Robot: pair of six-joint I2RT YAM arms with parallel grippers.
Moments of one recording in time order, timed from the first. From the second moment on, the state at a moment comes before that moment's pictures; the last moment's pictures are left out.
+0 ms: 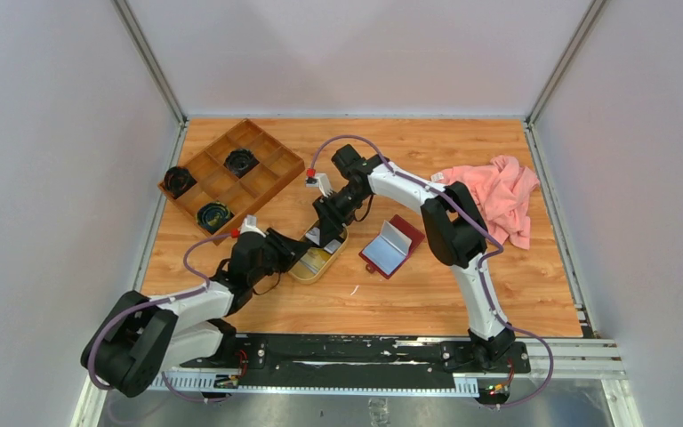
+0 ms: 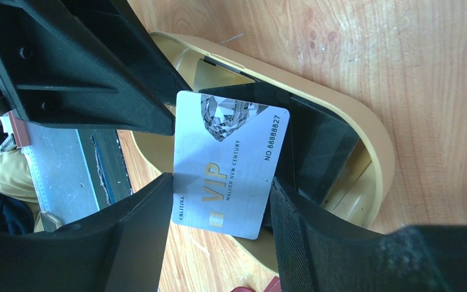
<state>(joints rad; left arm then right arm) -0.46 1.12 0.15 0.52 0.06 -1.25 0.67 2.23 1.79 -0.81 -0.87 -0.24</state>
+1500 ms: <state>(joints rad) -0.50 1.31 0.26 0.55 -0.04 -1.37 0.67 2.23 1.79 -0.81 -0.88 -0.23</state>
